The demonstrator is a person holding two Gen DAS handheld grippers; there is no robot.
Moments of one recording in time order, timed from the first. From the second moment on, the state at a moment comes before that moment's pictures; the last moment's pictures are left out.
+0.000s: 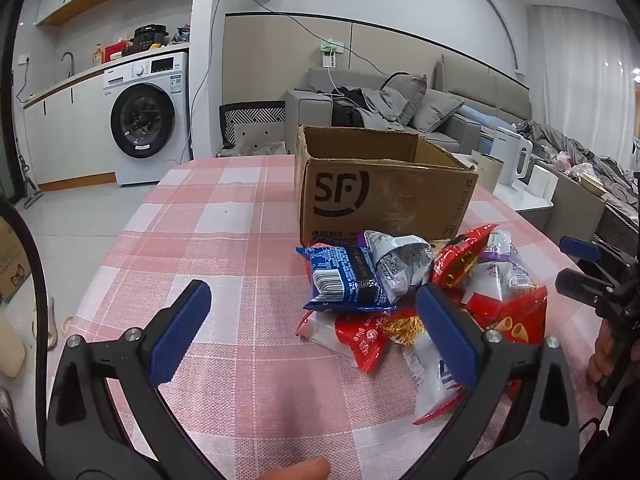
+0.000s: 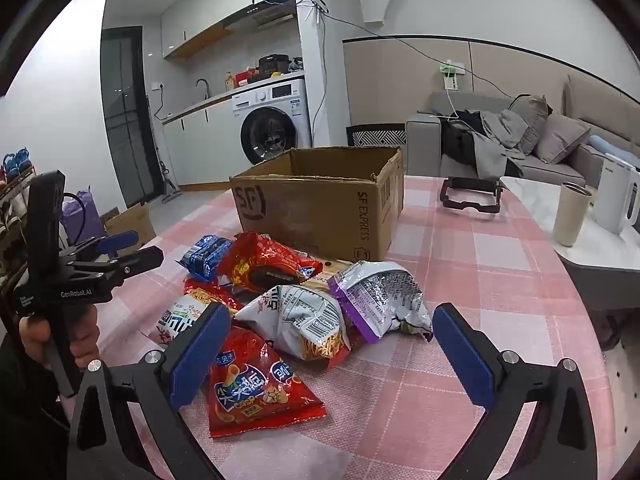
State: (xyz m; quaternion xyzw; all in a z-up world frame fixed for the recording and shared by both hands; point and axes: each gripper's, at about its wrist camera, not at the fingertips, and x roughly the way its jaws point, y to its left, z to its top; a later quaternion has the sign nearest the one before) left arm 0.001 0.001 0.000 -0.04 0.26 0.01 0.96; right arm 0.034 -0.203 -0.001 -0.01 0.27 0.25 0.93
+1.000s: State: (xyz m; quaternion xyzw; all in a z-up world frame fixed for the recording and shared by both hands) left arm -0.001 -0.001 0.000 -0.04 0.26 0.01 0.97; right arm 0.030 -0.198 0.001 -0.03 0.27 0.24 0.93
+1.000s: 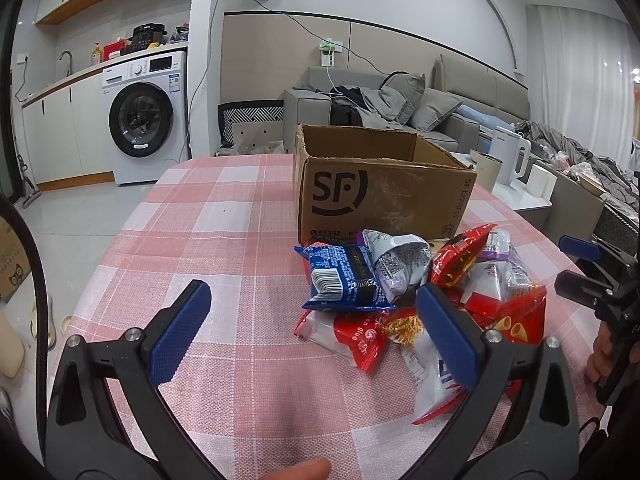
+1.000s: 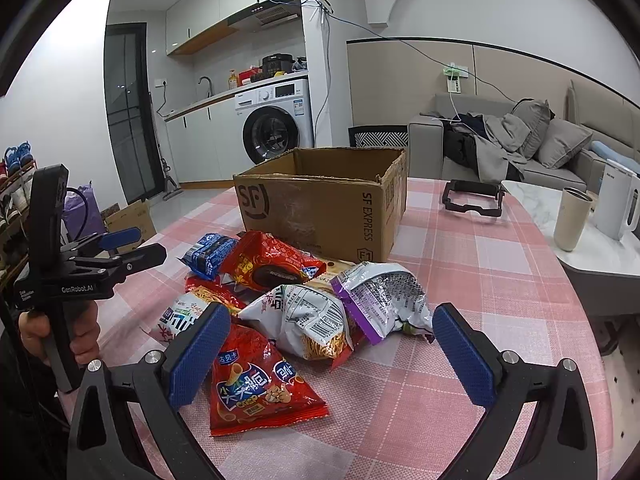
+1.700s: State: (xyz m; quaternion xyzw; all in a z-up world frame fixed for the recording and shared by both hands) left arm -0.002 -0.006 0.002 -0.03 0.25 -0.01 0.97; right arm 0.031 -0.198 0.000 -0.03 0.27 0.24 0.93
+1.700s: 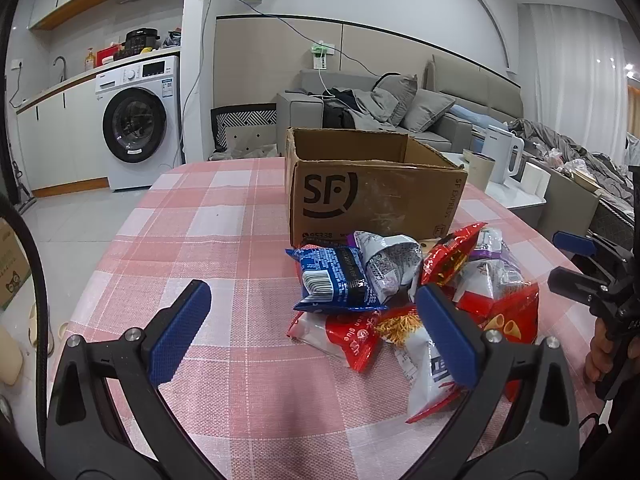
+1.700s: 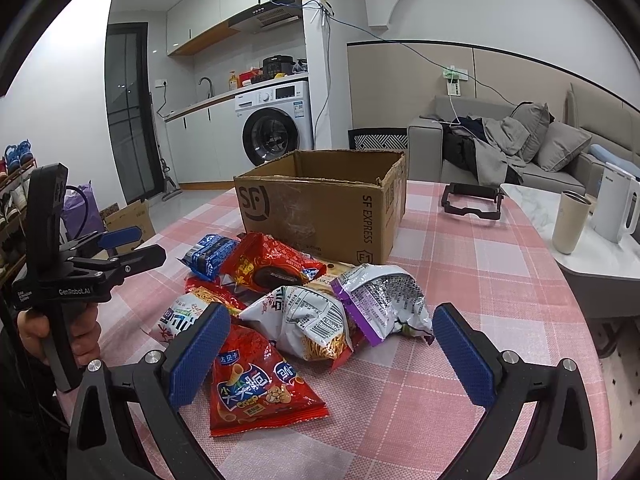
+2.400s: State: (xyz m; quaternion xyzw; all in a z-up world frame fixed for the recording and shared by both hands) left arm -0.005 -0.011 0.004 -0.02 0.25 -0.02 0.97; right arm 0.033 -0.201 0.000 -0.03 0.28 0.24 0.93
